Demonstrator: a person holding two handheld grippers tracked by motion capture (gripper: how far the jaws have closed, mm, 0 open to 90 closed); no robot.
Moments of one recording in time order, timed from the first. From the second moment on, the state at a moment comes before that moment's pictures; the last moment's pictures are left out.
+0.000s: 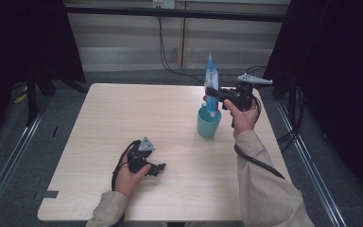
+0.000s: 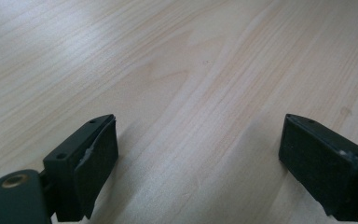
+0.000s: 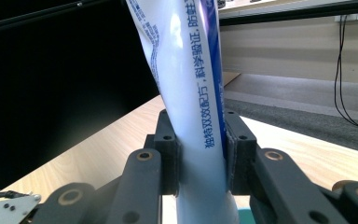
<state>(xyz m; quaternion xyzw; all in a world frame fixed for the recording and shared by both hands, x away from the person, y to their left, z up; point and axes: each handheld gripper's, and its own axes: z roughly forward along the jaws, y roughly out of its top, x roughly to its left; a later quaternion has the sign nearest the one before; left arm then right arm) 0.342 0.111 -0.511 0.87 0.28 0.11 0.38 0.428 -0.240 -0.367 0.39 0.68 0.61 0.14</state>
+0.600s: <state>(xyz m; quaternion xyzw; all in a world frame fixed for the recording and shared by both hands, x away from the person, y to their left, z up) 0.342 0.112 -0.511 0.87 0.28 0.11 0.38 0.442 -0.244 -0.376 0.40 0.68 0.60 0.16</state>
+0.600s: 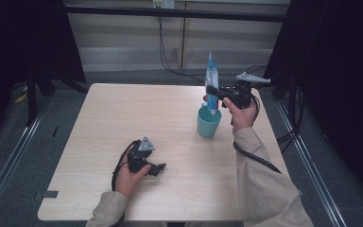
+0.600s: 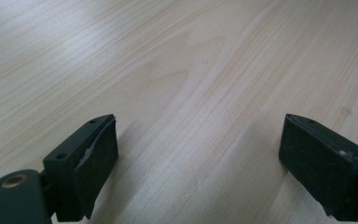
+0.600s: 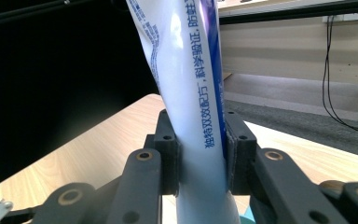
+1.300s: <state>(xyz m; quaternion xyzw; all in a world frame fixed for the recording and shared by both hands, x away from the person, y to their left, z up) 0.342 0.112 -0.511 0.87 0.28 0.11 0.38 0.444 -0.240 -0.400 0.40 0.68 0.59 0.16</state>
